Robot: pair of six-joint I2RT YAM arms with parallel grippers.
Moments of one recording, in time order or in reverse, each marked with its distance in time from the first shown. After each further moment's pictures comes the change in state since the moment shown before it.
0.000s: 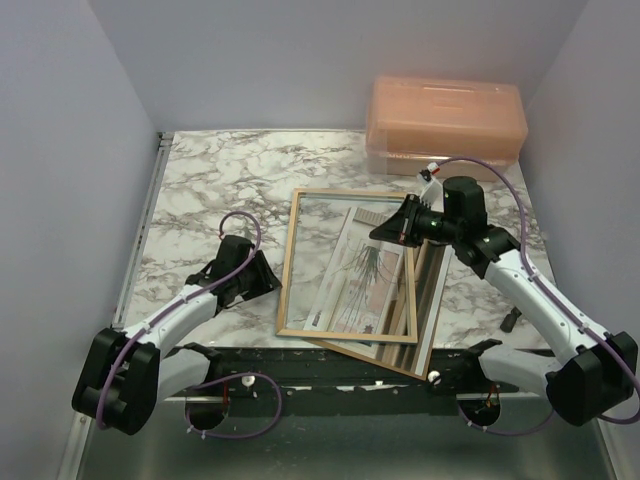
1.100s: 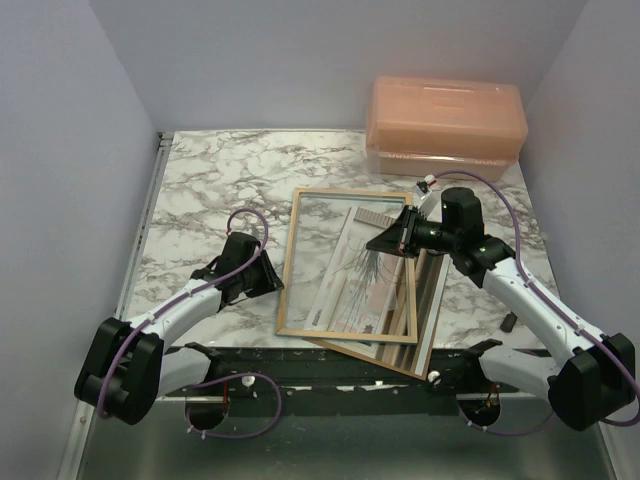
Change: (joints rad) left arm -0.032 0.047 0.030 0.007 -0.006 0.025; right arm 0.000 -0.034 -0.117 0.090 -0.079 0.101
